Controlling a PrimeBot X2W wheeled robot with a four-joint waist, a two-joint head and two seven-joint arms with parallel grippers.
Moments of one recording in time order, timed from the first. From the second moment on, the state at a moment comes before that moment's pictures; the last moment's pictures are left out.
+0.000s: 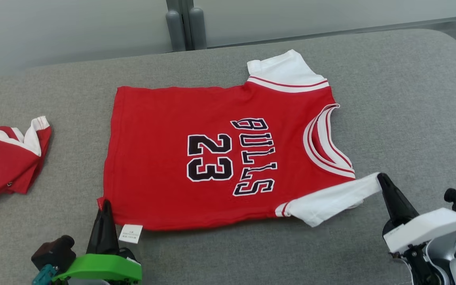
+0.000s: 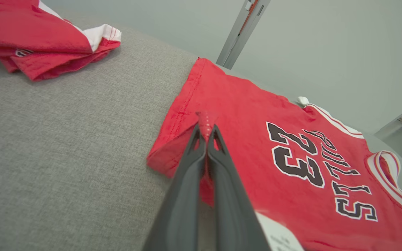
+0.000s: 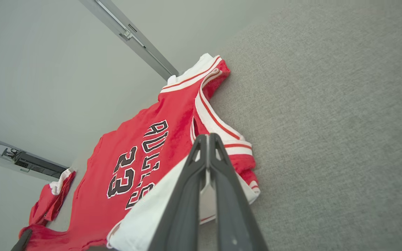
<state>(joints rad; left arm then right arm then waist) 0.00 0.05 -0.07 0.26 -0.54 -0.04 -0.26 0.03 -0.10 -0.06 -0.03 0.73 0.13 0.16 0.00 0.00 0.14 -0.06</state>
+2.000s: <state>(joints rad) -0.25 0.05 0.00 0.72 -0.33 -0.12 -0.26 -0.33 -0.21 0.35 0.66 0.84 0.13 -0.17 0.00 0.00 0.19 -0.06</state>
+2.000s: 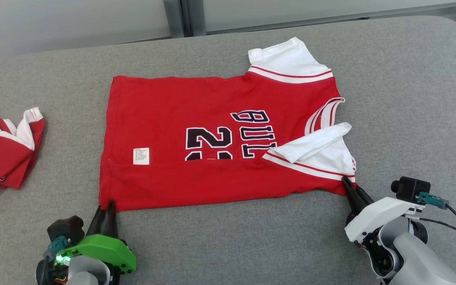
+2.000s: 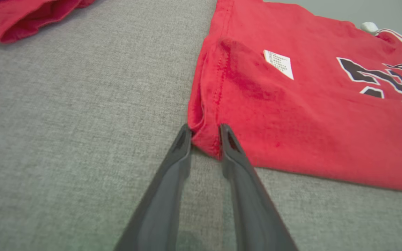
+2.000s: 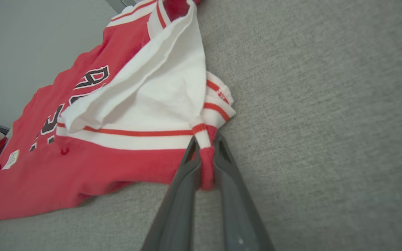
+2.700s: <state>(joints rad) 0.03 0.05 0.00 0.45 -0.43 -0.12 -0.26 -0.10 -0.30 0.29 0.48 0.91 0.13 -0.18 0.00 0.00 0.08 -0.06</state>
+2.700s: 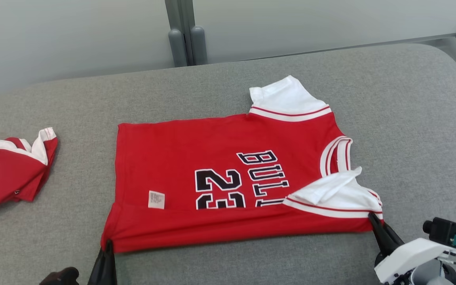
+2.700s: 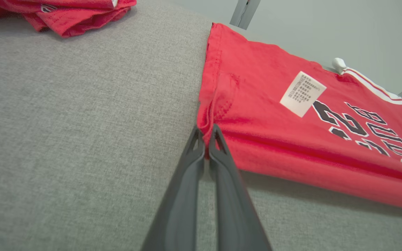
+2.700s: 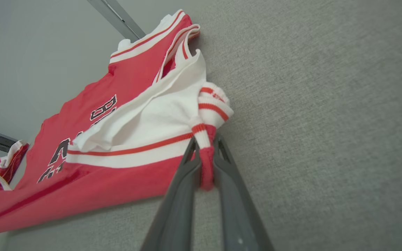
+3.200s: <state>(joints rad) 0.11 0.05 -0.05 0.37 -0.44 -0.06 -0.26 0.03 -0.23 0.13 0.35 0.80 0.13 -0.11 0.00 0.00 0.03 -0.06</state>
